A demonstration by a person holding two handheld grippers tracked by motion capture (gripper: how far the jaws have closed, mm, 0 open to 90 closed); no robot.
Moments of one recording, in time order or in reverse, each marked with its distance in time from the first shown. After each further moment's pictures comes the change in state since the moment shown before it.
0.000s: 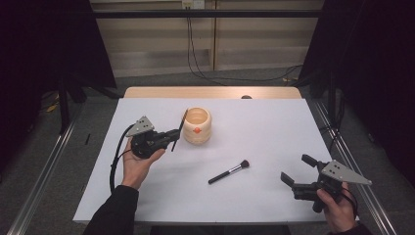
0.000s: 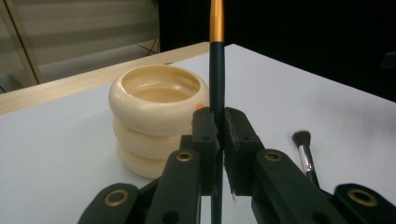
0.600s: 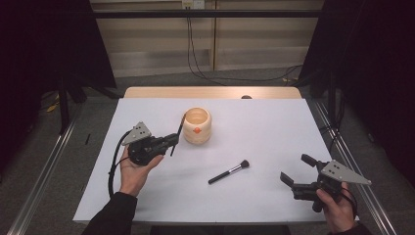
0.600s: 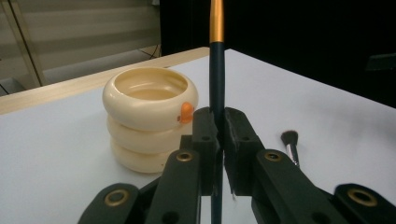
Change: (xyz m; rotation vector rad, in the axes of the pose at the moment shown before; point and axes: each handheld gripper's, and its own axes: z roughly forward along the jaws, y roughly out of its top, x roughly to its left) left arm -0.020 -0.003 -0.017 -0.009 0.038 0.021; right arm 0.001 0.001 0.001 0.000 0.002 -0.008
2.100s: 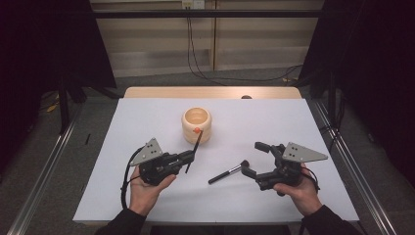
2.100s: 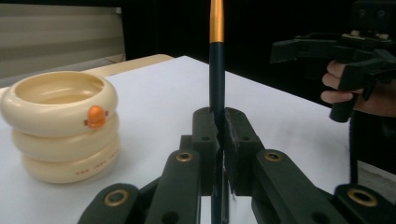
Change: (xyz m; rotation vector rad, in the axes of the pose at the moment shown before) left arm -0.058 -0.008 -0.001 -0.029 -0.139 -0.003; right arm 0.055 0.047 0.074 -0.042 0.355 -0.027
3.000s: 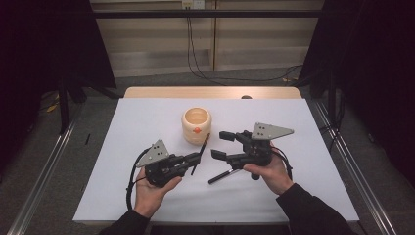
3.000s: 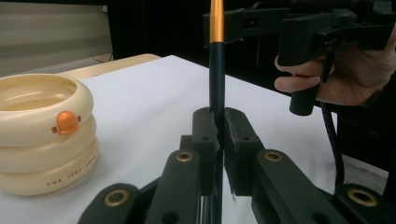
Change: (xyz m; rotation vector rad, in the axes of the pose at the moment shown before) left arm -0.009 0.001 0.009 0.000 -0.035 0.005; right arm 0.006 0.038 0.073 0.008 0.205 0.017
